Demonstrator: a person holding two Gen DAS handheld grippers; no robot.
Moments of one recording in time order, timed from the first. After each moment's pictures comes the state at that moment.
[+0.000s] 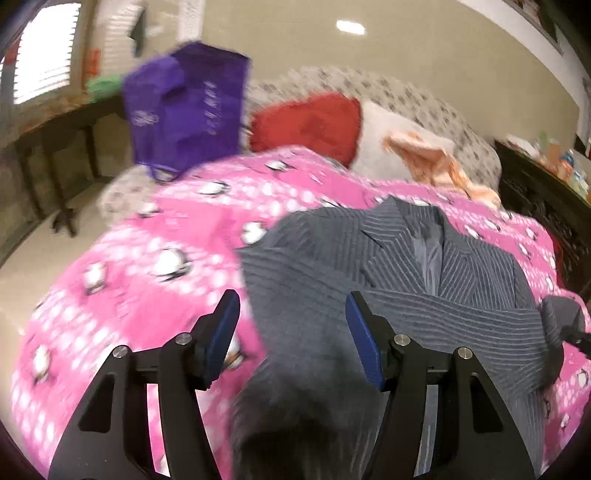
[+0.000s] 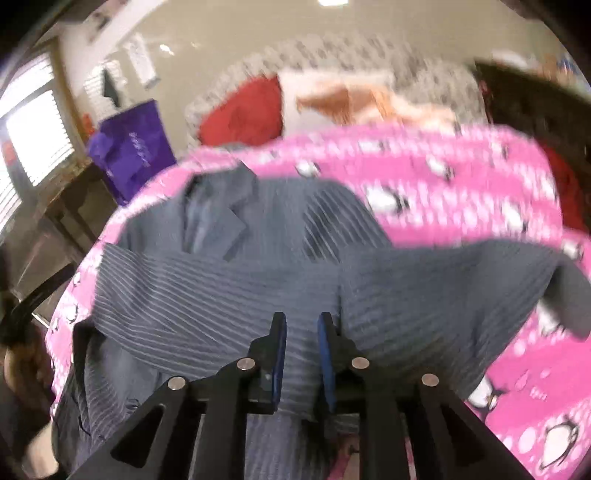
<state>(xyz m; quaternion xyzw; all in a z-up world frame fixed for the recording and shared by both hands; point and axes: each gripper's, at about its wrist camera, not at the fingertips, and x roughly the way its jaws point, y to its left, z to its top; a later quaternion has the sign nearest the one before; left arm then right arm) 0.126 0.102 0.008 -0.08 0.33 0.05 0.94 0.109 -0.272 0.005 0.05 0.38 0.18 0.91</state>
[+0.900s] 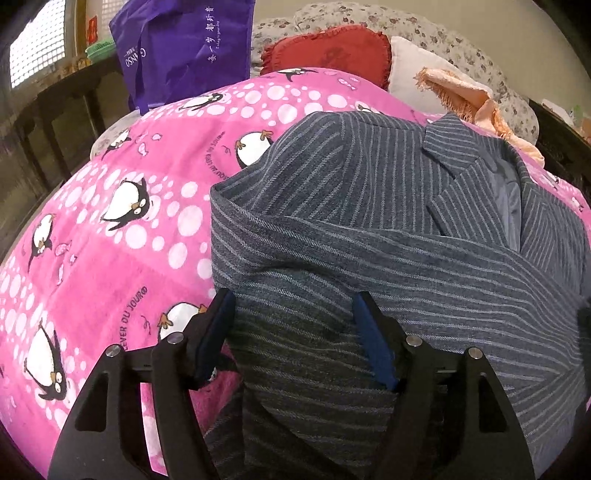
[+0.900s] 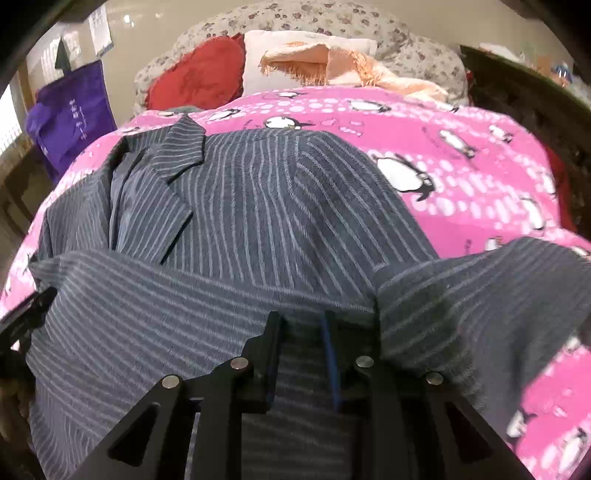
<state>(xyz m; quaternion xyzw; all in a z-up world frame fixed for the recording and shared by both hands) 0.180 0.103 -0.074 -0.08 0.41 0.10 0.90 0.181 -0.217 -0.053 0.00 0.45 0.07 0.89</state>
